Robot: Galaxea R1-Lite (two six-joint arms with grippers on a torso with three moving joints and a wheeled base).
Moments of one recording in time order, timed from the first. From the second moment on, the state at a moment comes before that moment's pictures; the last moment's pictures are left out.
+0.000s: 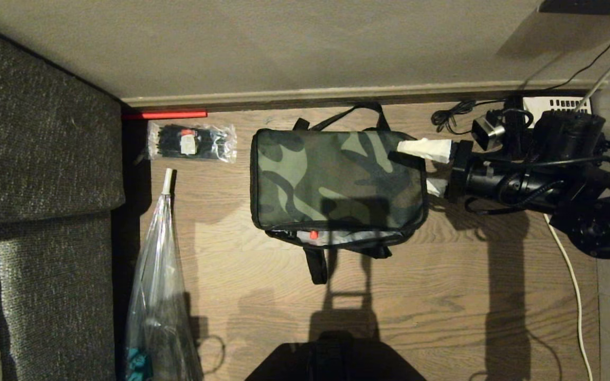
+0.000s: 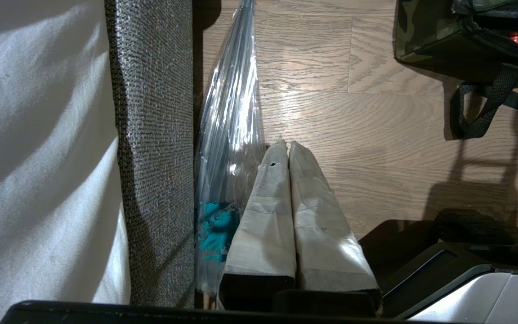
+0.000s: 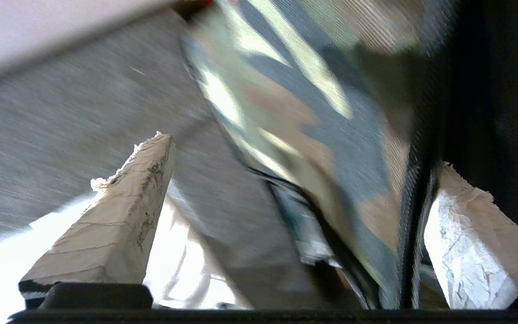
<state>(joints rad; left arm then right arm) 0.00 0.00 0.00 0.00 0.01 -0.01 0.21 1.81 -0.98 -0.84 0.74 0.89</state>
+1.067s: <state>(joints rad) 0.00 0.00 0.00 0.00 0.01 -0.01 0.14 1.78 -1.15 -1.05 0.69 1.30</state>
